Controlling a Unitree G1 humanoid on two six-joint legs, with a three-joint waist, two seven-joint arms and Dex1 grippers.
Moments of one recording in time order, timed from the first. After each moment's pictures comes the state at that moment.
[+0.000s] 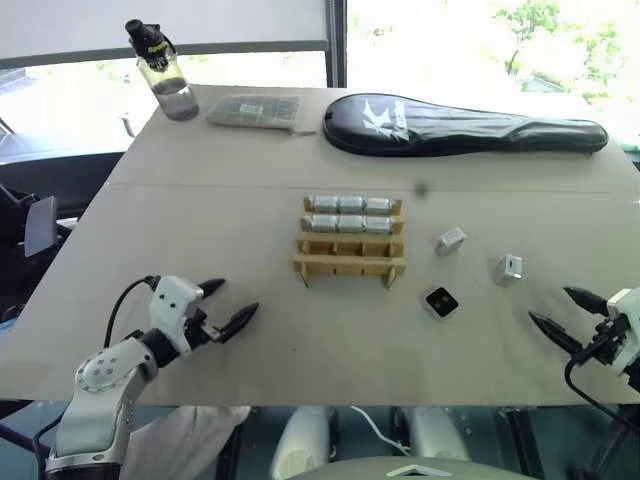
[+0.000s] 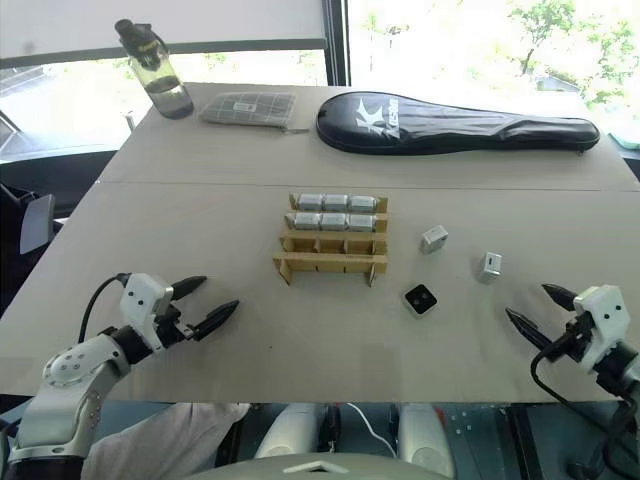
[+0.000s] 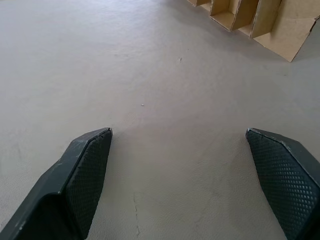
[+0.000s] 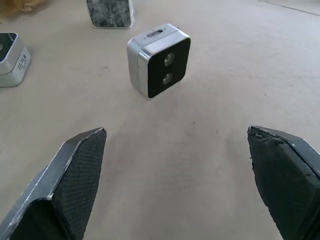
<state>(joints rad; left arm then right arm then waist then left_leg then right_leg) 0.19 0.63 0.27 -0.09 -0.34 0.14 -0.79 0.30 -0.63 -0.43 -0.06 0.46 0.08 0.90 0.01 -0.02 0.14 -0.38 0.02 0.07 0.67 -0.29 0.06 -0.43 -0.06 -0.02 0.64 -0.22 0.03</state>
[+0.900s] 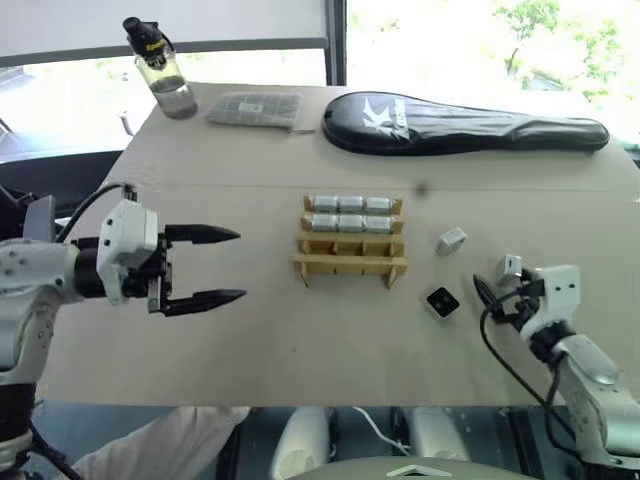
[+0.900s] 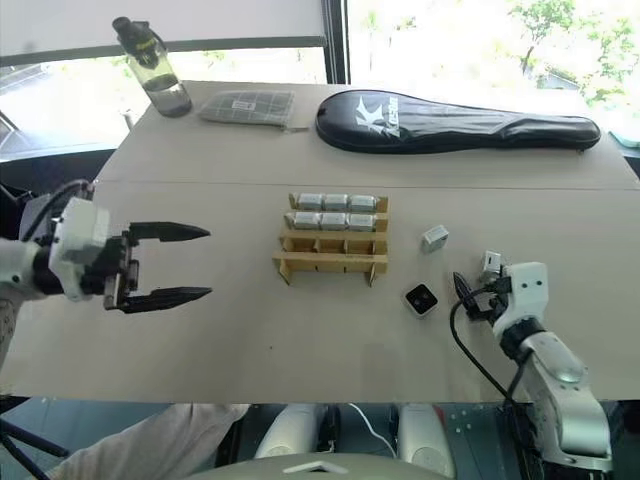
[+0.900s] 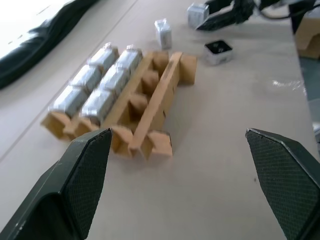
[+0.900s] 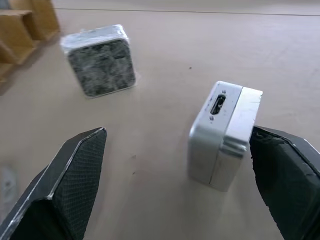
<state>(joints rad) -0.15 1.05 0.32 -0.14 -0.65 0.26 -1.43 0.16 -0.28 -0.19 -0.36 0.28 0.35 0.29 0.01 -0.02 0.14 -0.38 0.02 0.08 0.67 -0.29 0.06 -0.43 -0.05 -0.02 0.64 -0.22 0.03</state>
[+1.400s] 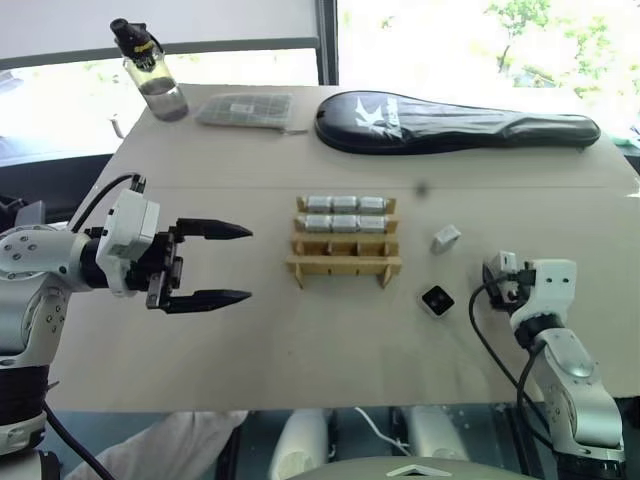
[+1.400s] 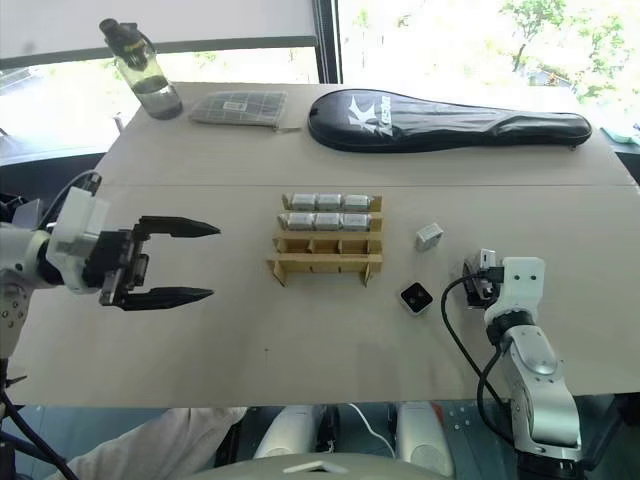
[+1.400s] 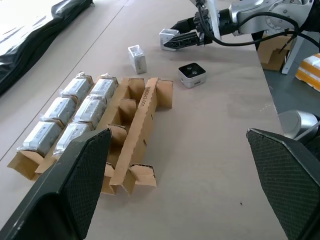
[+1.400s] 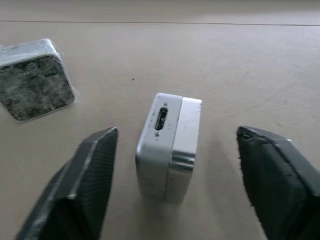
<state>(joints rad) -0.19 1.03 0.30 -0.12 -0.67 0.28 -1.50 0.13 -0.20 -0.18 -0.36 0.19 0.35 0.13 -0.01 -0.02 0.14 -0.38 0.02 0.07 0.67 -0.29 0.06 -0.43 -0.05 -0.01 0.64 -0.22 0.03</state>
